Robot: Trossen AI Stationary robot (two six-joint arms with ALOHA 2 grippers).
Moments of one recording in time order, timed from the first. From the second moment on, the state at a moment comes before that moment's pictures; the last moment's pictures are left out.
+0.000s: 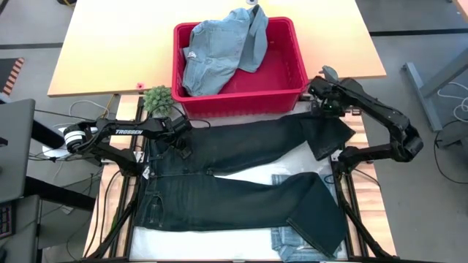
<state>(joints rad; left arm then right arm) 0.51 1.39 0.57 -0.51 0.01 -0.16 -0.87 1.22 1.12 -1.45 0.48 0.80</state>
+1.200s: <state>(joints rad) 0.51 1.39 0.57 -0.51 0.02 -0.17 -0.83 1.45 1.12 -1.47 0.66 0.86</state>
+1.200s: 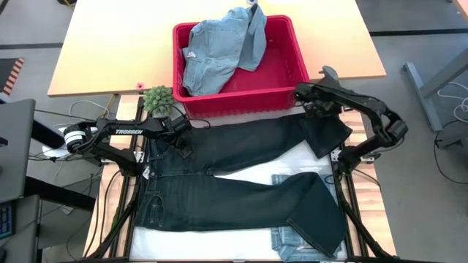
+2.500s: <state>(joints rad) 0.51 1.39 0.57 -0.50 0.02 -0.14 -0.27 1.41 0.68 -1.17 0.10 1.01</state>
